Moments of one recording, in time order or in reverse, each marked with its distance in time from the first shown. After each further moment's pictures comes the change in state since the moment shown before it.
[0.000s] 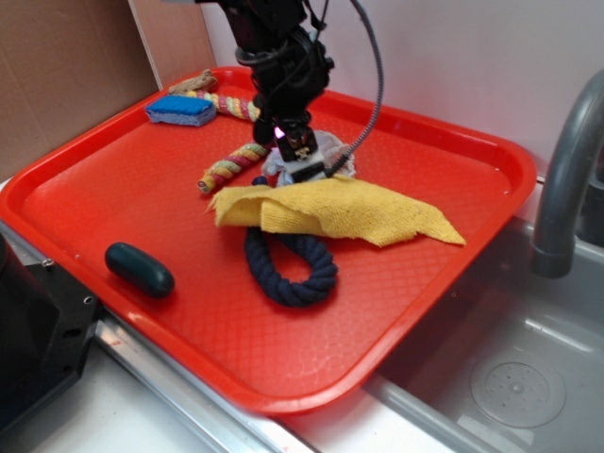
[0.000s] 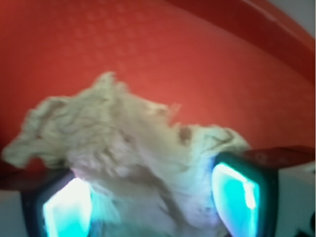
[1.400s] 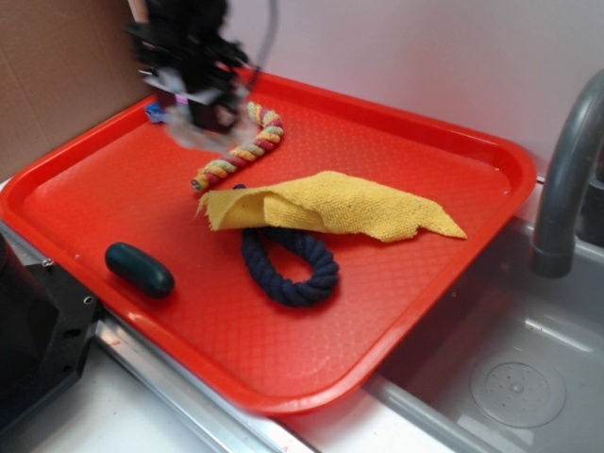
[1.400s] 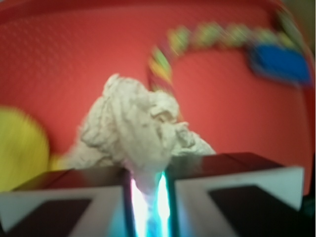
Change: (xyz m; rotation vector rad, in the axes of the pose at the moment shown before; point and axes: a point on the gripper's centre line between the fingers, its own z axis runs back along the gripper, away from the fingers) arm -0.083 -0.013 0.123 0.169 0.075 0.786
